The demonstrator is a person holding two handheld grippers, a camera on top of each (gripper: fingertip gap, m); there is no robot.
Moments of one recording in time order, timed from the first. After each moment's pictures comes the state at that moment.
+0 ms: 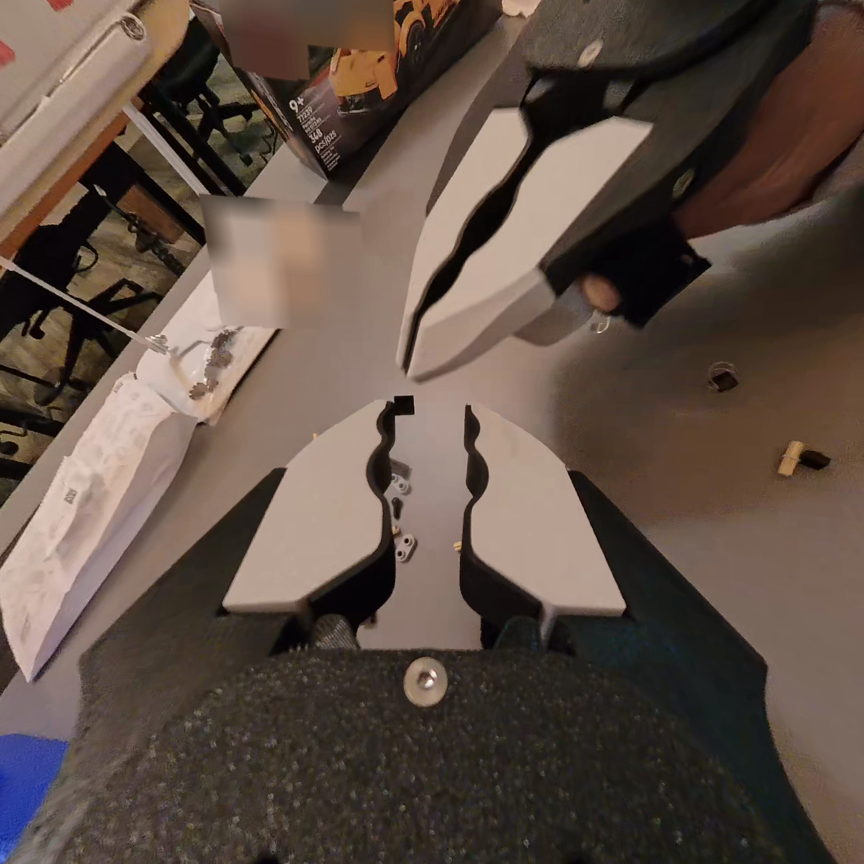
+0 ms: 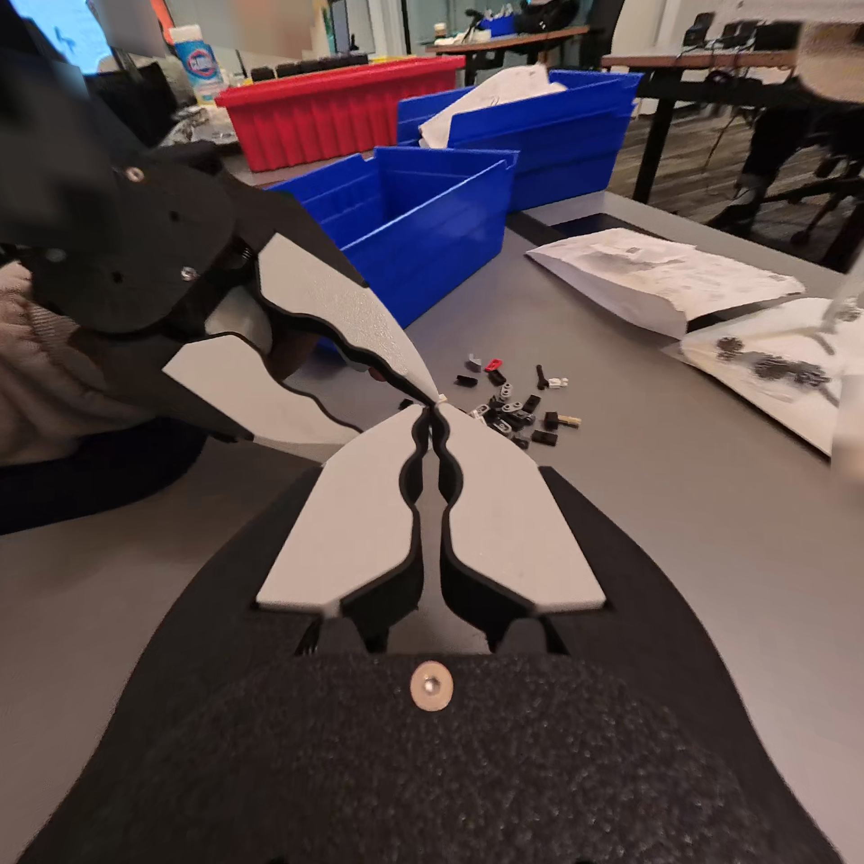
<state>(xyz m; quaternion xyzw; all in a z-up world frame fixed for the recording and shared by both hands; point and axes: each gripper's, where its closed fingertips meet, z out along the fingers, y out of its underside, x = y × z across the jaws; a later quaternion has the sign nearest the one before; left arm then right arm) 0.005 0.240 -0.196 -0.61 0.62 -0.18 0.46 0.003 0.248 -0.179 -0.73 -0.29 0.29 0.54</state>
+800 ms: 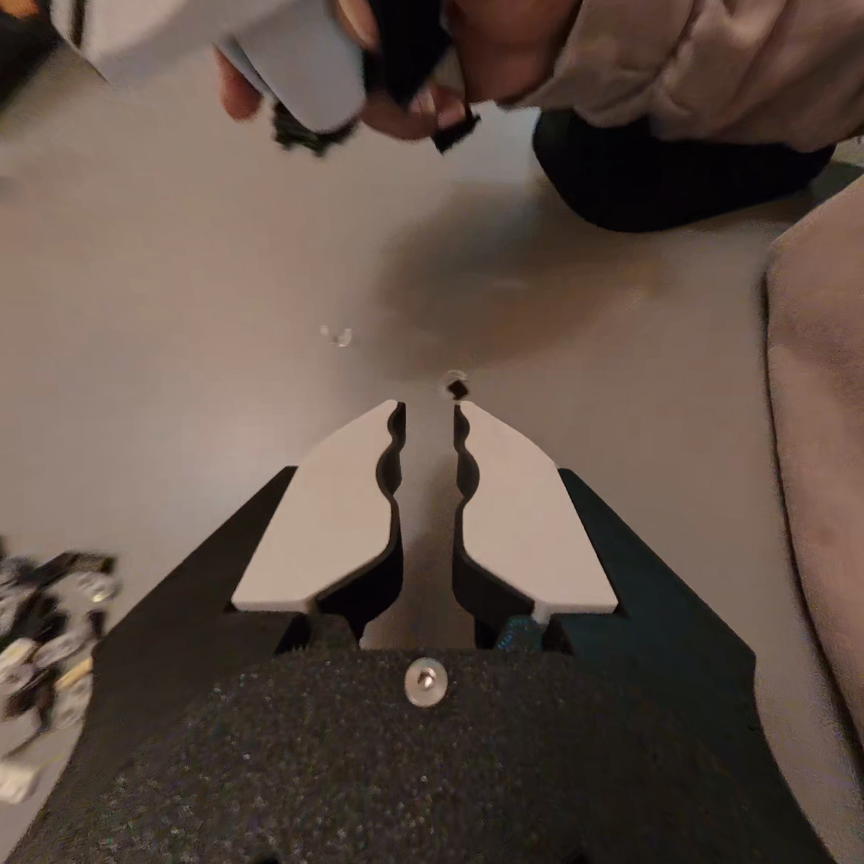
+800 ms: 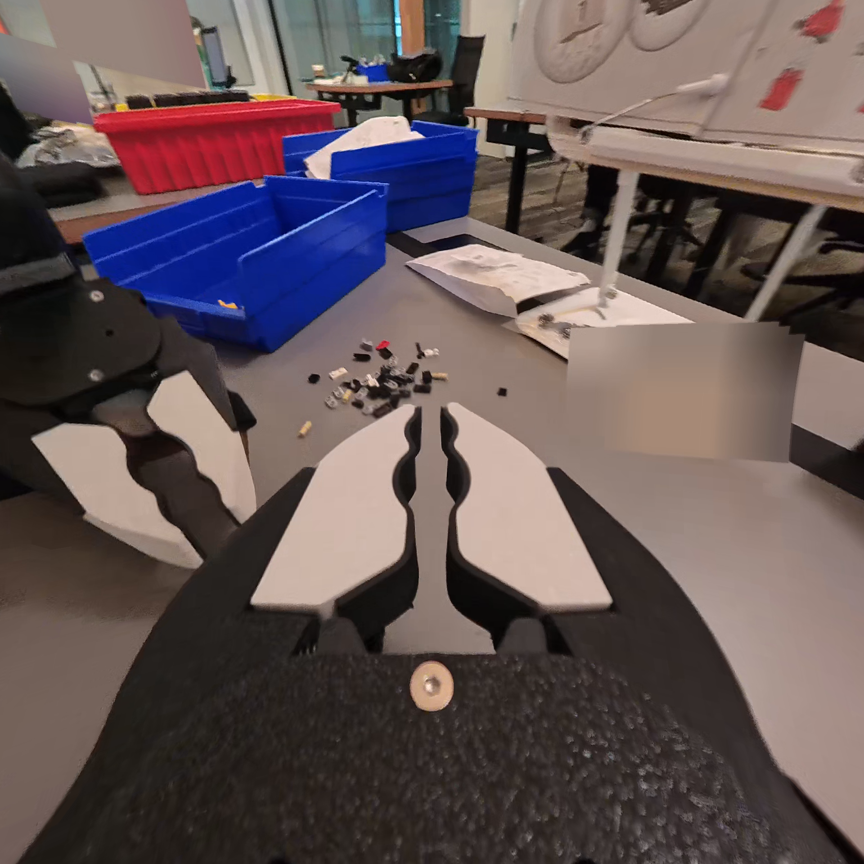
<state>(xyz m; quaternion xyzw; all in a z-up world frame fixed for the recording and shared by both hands) 0.034 0.135 -0.240 -0.58 0.69 -0.34 0.28 0.105 0.217 -0.159 -0.74 -0.22 0.20 0.60</state>
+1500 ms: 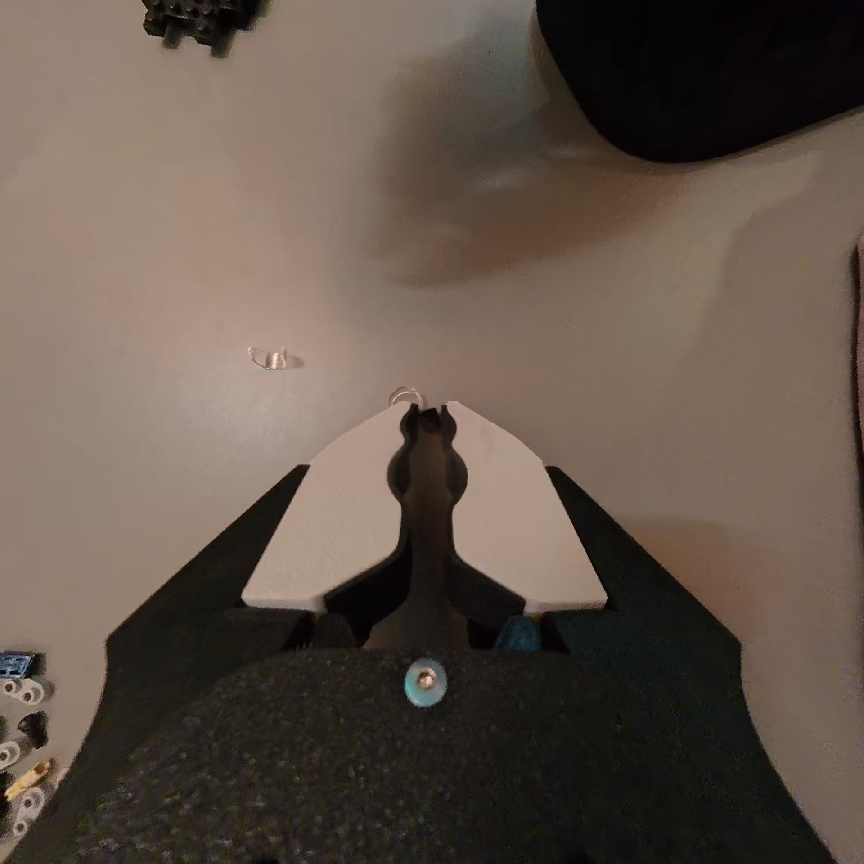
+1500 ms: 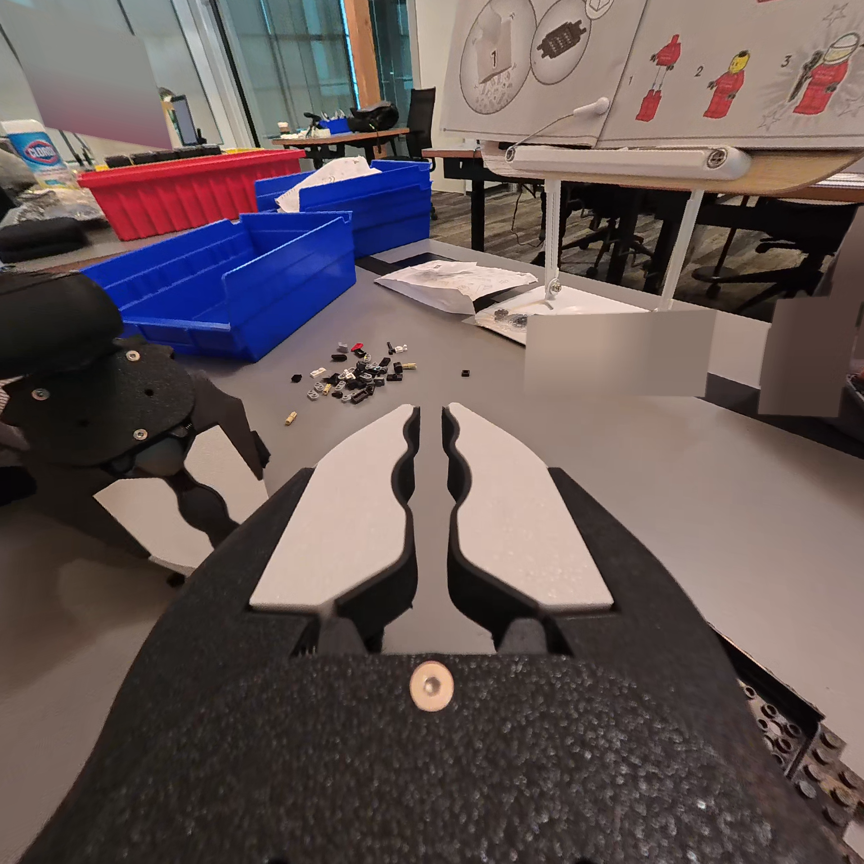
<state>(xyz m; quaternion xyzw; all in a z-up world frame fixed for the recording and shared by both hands) 0.062 0.117 -0.276 -0.59 0.73 -0.26 0.22 0.149 0.186 -0.159 -0.74 -0.17 0.20 0.63</state>
